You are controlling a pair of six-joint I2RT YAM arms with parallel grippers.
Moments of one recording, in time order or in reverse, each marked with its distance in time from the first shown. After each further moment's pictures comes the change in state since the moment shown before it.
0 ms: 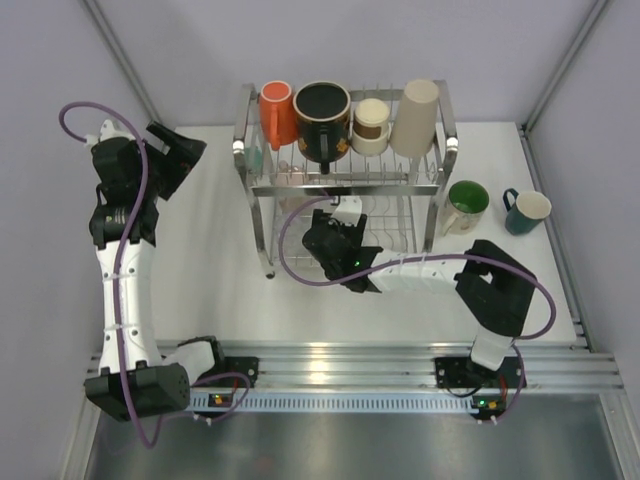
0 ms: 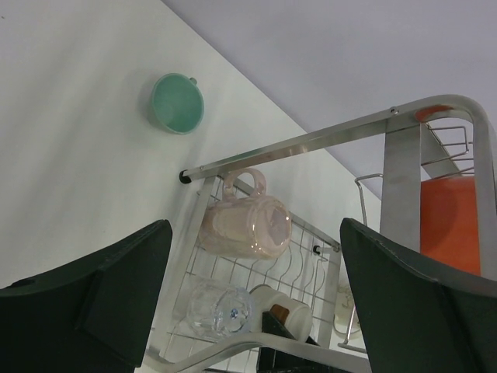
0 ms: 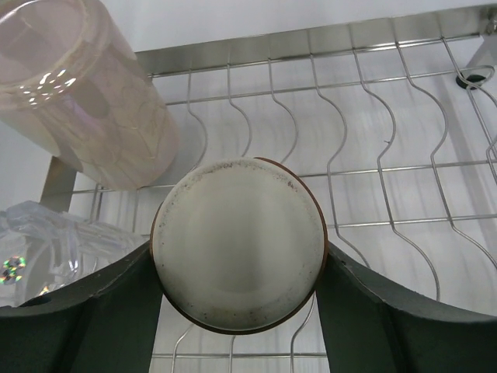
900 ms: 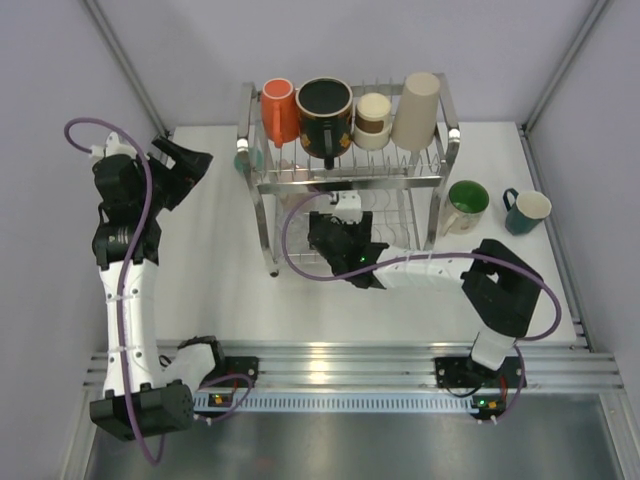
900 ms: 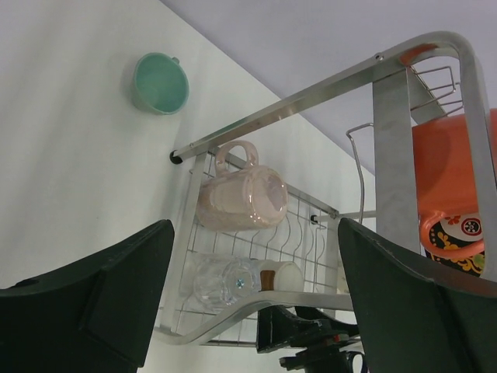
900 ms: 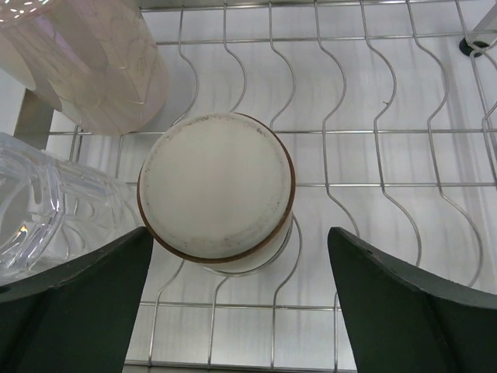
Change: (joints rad) left arm 0.000 -0.105 -0.101 0.025 0.064 0.025; right arm -0.039 -0.013 -0.003 -0.071 -0.119 -0.057
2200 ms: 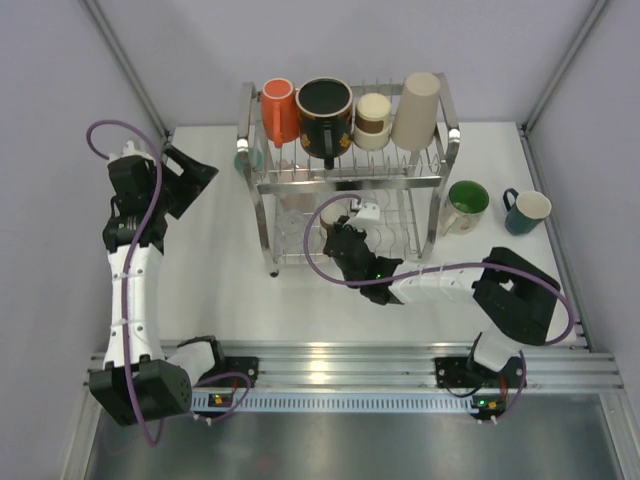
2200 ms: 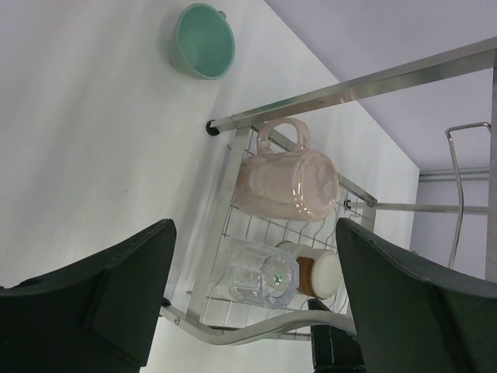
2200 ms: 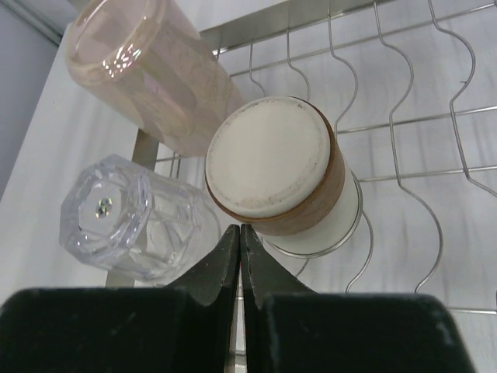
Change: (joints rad) left arm 0.016 0.082 -0.081 0.003 0.021 0.027; right arm 0.028 -0.113 -0.227 0.362 -0.072 0.126
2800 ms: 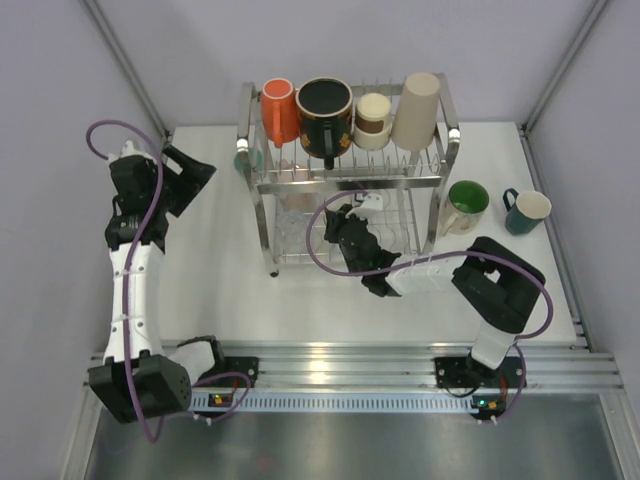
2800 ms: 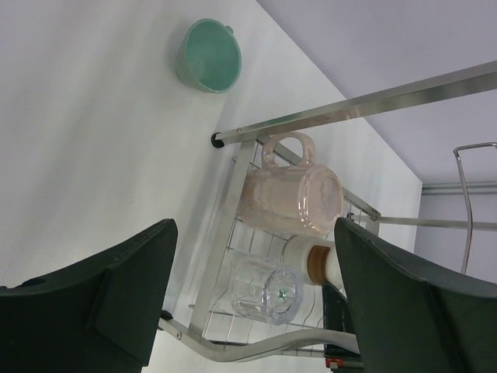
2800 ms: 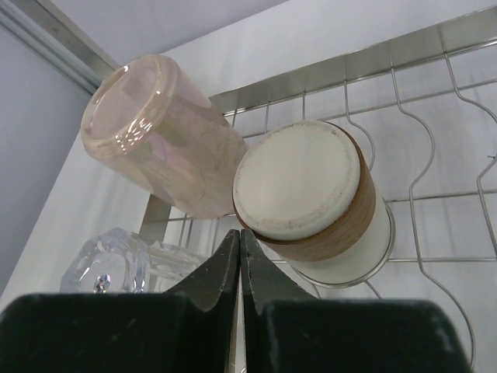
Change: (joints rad) left arm 0.001 0.008 -0.021 0.046 -0.034 -0.012; right arm -0.109 0.106 -0.023 0.341 -0.089 -0.115
